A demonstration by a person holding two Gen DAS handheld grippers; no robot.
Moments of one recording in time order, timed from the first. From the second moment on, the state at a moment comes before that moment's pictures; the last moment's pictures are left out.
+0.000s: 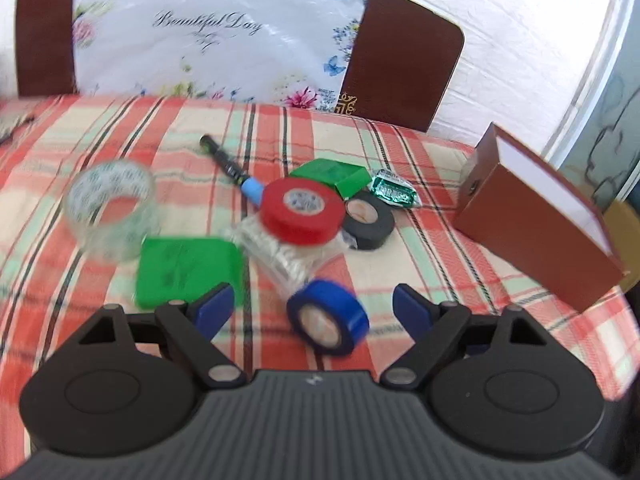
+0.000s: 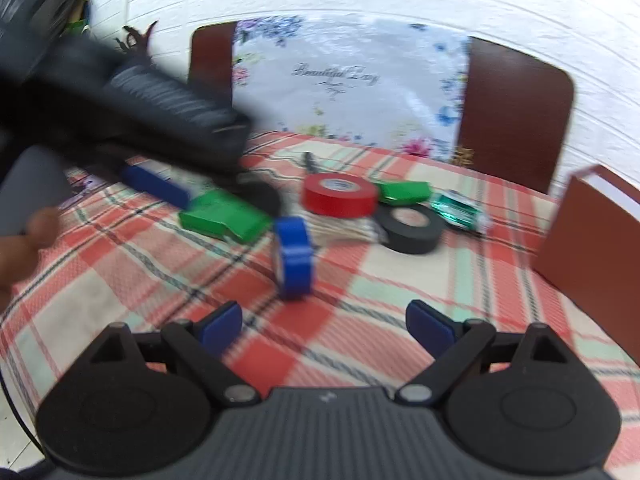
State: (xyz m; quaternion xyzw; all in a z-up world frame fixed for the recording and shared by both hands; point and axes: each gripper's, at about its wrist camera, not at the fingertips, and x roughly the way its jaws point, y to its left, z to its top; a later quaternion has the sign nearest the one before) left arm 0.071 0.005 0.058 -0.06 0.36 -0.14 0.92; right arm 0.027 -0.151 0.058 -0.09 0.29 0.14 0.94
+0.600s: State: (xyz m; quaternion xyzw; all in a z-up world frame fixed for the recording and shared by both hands) left arm 0.063 0.082 0.038 -0.14 0.40 -0.14 0.89; right arm 0.035 -0.128 0.052 -0.09 0.29 0.23 0.93
